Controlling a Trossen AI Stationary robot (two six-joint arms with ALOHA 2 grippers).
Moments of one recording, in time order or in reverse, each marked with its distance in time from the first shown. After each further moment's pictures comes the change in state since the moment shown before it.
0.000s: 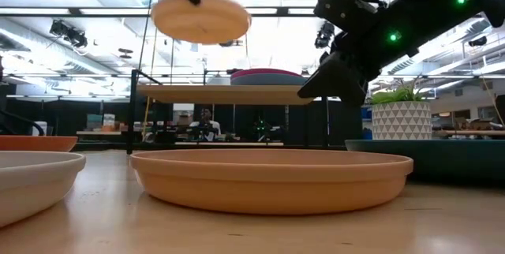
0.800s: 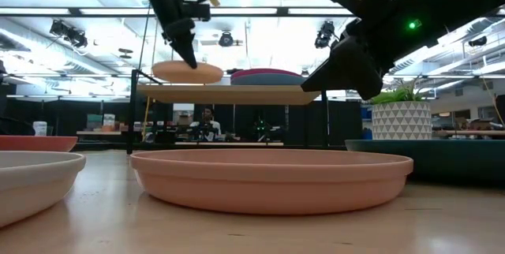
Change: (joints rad) left arm 0.630 -0.021 -0.207 0.255 0.216 0.295; right arm 0.058 -0.010 -0.013 0.043 -0.002 0.032
